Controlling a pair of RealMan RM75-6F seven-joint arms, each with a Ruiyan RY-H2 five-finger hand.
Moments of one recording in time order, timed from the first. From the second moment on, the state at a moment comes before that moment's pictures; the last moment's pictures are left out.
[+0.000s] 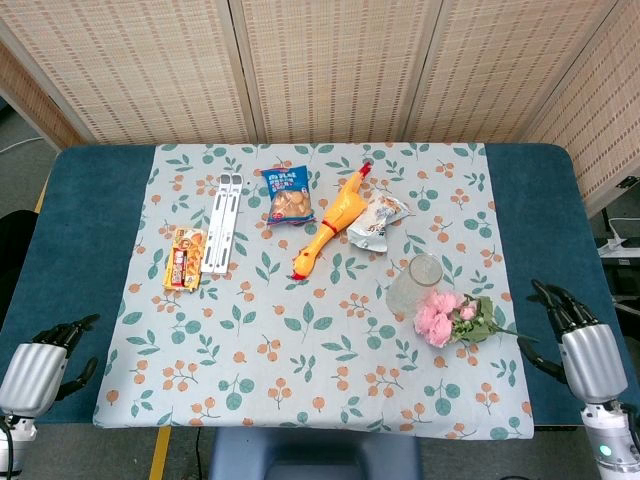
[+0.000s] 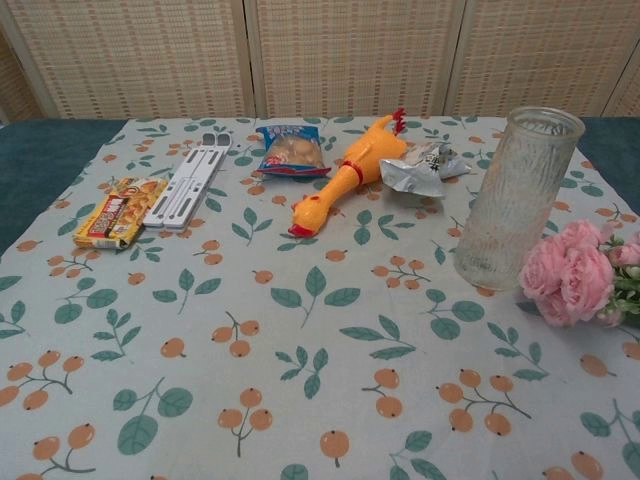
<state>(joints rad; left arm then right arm) -0.11 -1.17 0.01 -1.51 1.62 1.51 0.03 0.10 -1.25 0.02 -1.40 -1.67 1.73 0.10</state>
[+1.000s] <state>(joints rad) -0.10 -1.15 0.01 -1.51 1.62 1.53 -0.01 0.35 -1.14 0.07 -1.52 -1.23 0.90 0.09</state>
